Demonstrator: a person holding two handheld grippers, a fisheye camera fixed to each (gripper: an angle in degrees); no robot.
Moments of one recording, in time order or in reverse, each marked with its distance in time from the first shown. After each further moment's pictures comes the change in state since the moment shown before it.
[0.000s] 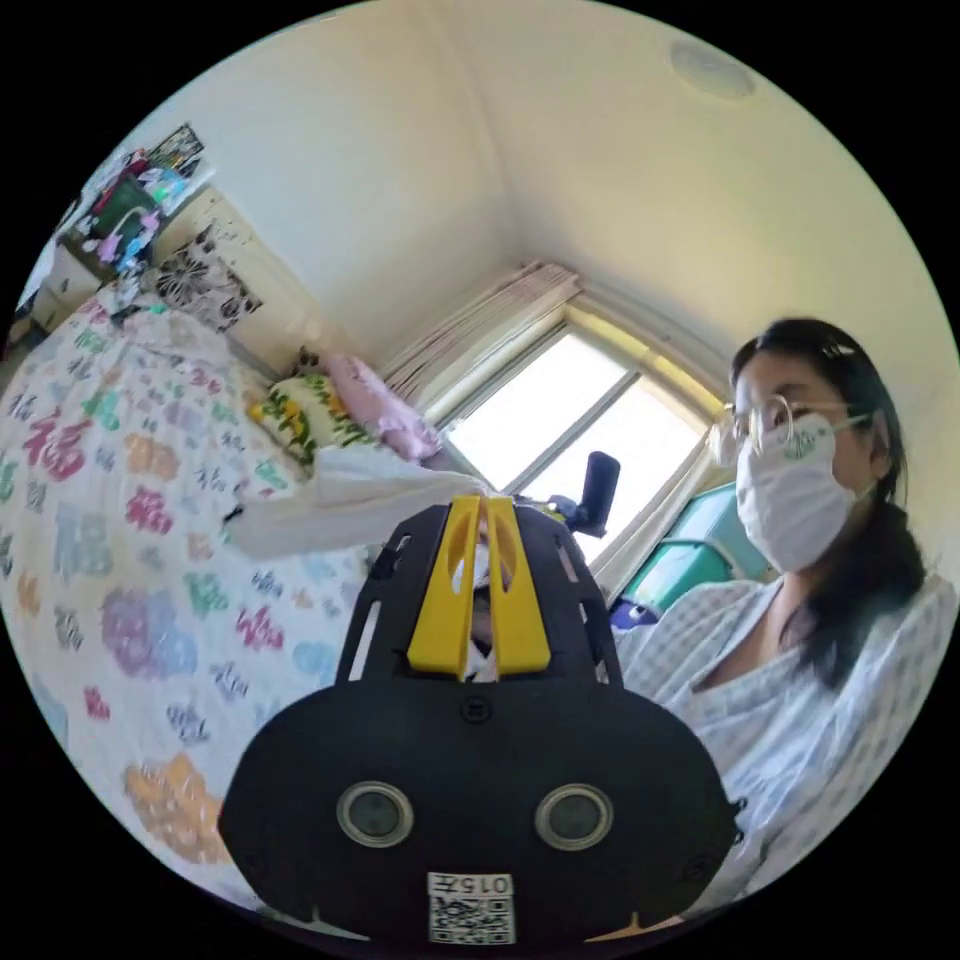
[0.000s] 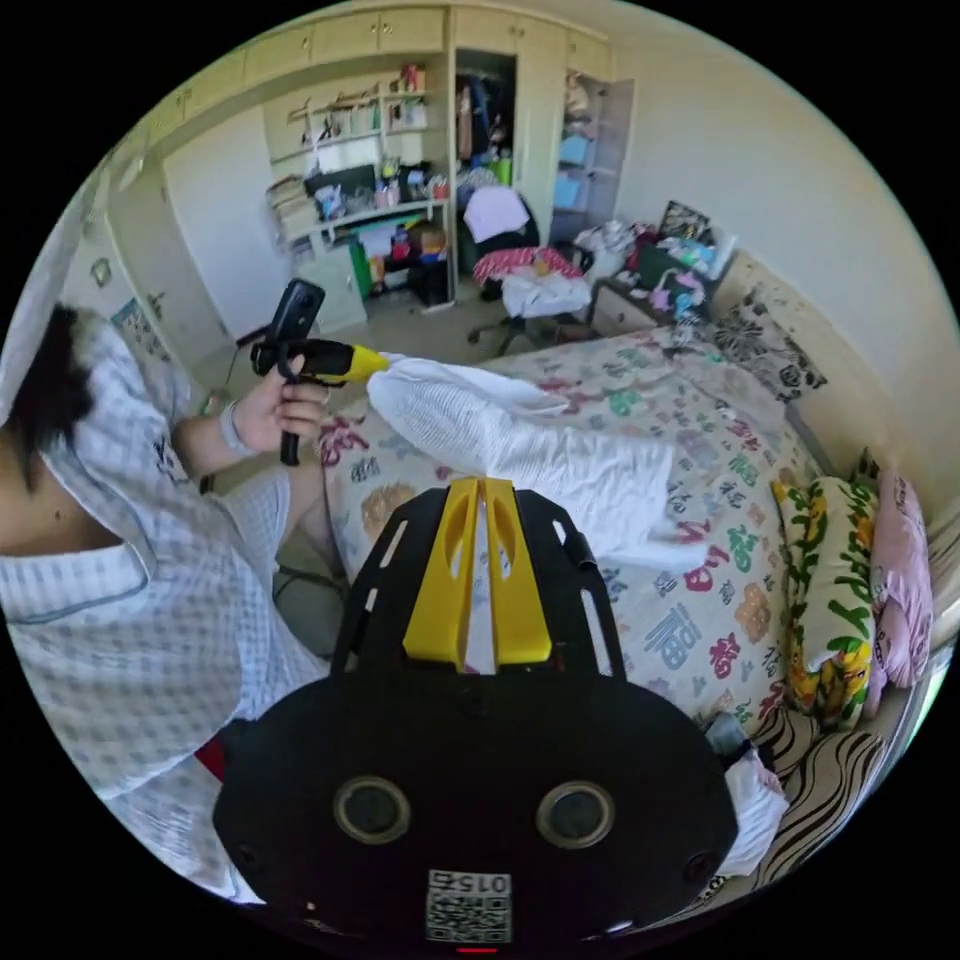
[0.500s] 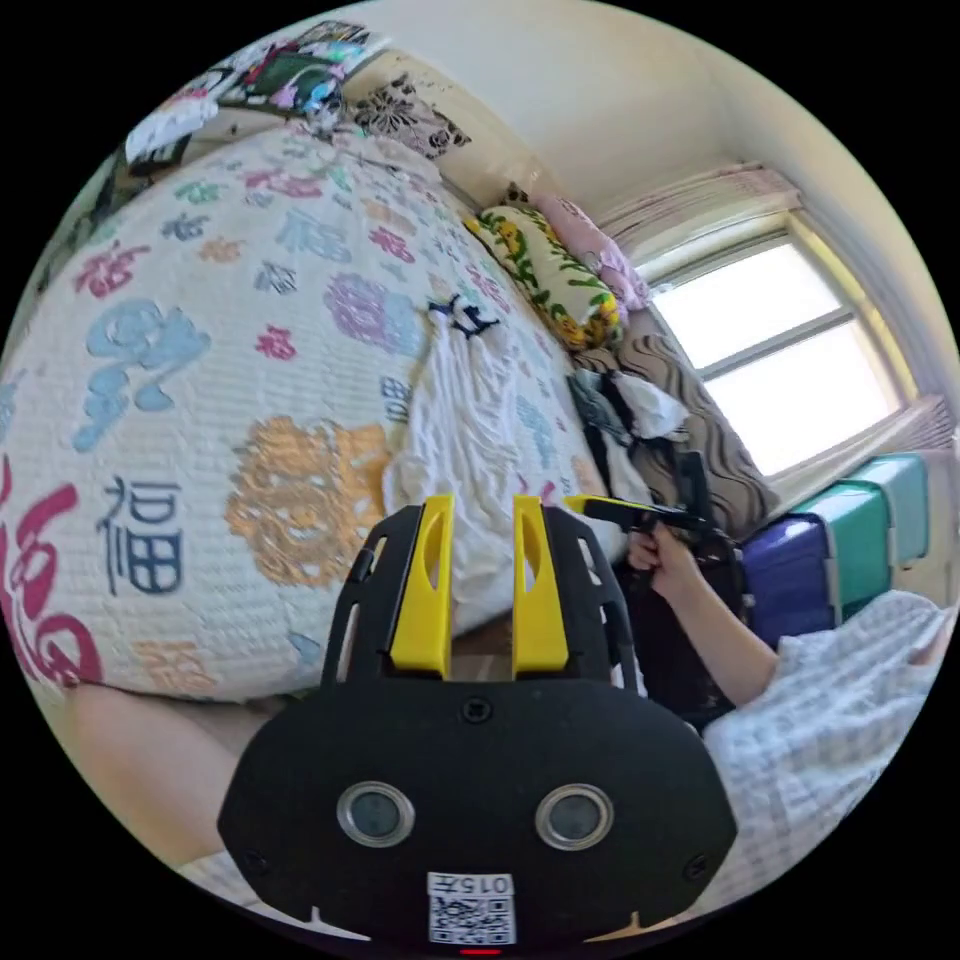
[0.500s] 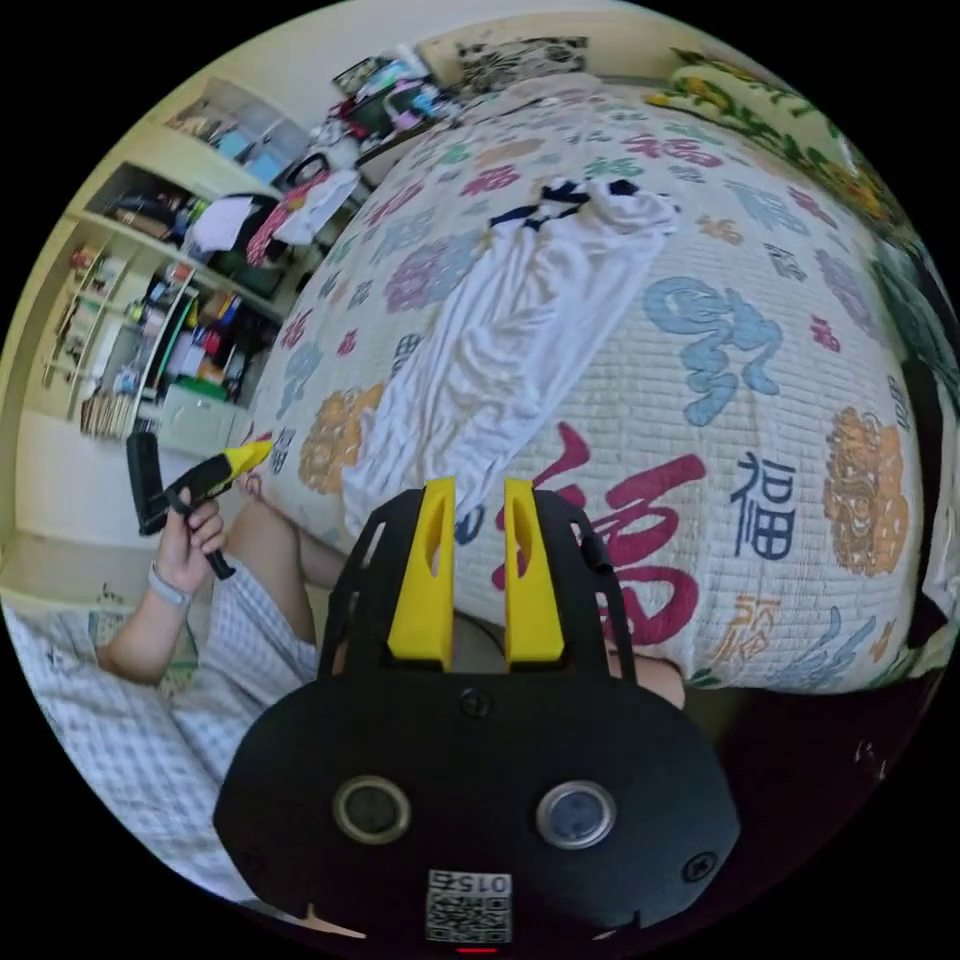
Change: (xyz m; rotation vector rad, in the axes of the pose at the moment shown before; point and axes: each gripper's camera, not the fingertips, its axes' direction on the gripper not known) left arm -0.154 0.182 -0.085 -0.396 -0.496 -0.275; right arm 0.044 0.177 0.239 -0.169 -0.124 0.874
